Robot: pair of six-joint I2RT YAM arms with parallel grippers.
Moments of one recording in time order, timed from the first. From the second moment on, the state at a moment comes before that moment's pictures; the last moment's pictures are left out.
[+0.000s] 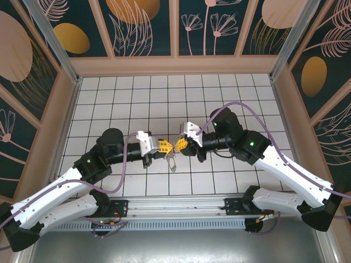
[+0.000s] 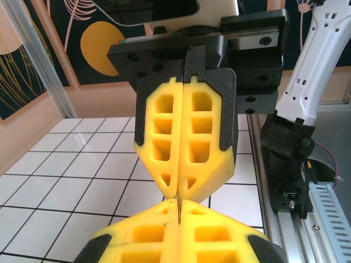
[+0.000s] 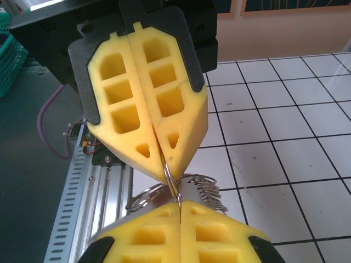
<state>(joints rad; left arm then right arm) -0.87 0.81 0.76 -0.12 0.49 0.21 0.88 1.04 1.09 -0.56 -0.61 -0.31</state>
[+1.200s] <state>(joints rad) -0.87 0.78 0.54 -0.03 -0.12 -0.04 0.77 1.40 1.21 -0.52 -0.29 -0.27</state>
